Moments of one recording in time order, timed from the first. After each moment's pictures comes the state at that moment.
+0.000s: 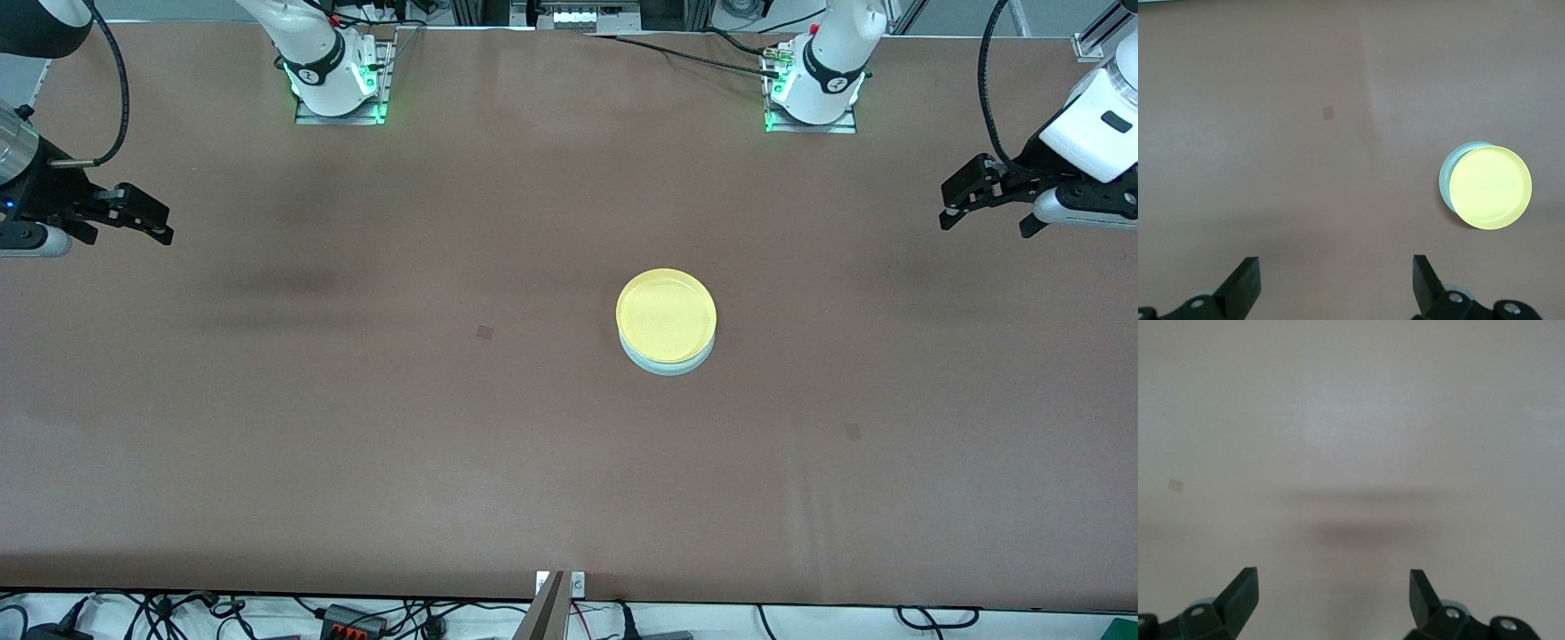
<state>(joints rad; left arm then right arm) -0.05 -0.09 -0.01 -1.73 -0.02 1.73 0.03 -0.08 -0.01 0.09 -1.71 -0.02 1.72 -0.01</state>
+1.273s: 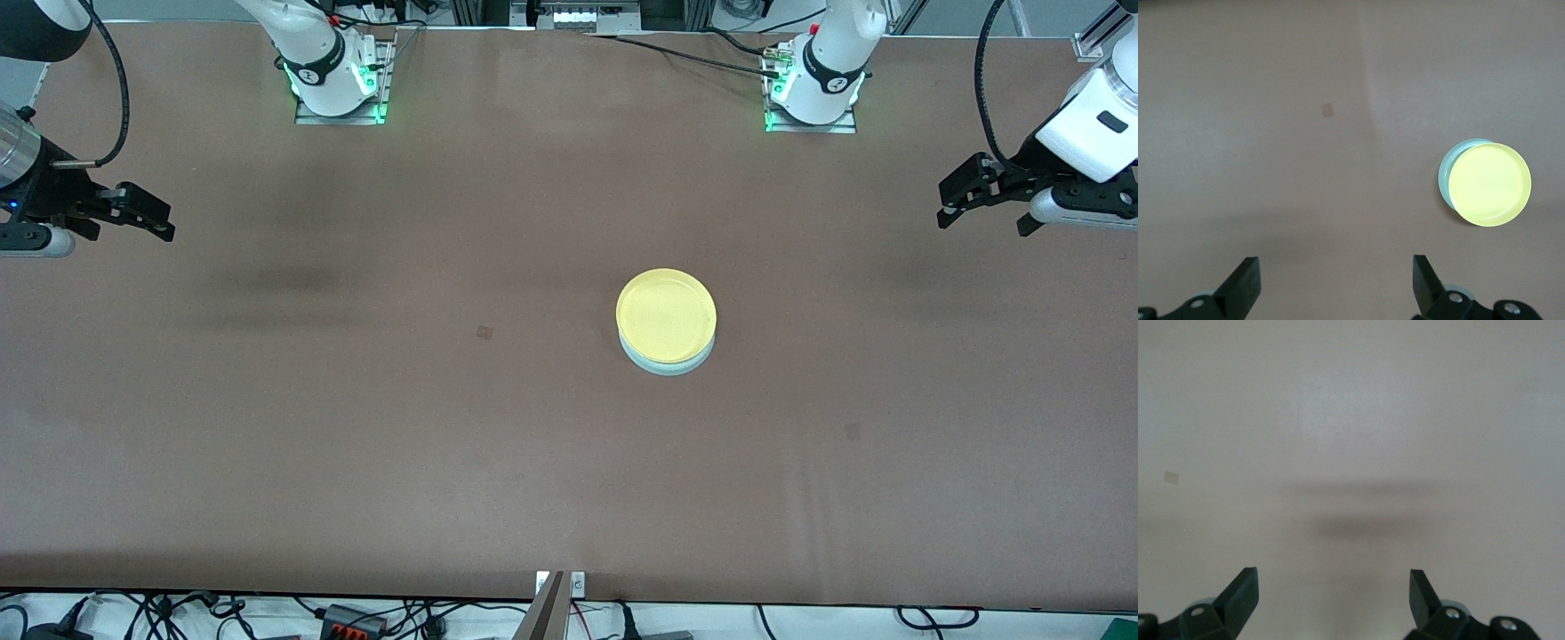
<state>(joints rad) -0.05 -0.09 -0.01 -1.73 -0.02 1.73 0.03 -0.06 -0.01 0.06 -1.72 -0.02 1.69 -0.01</state>
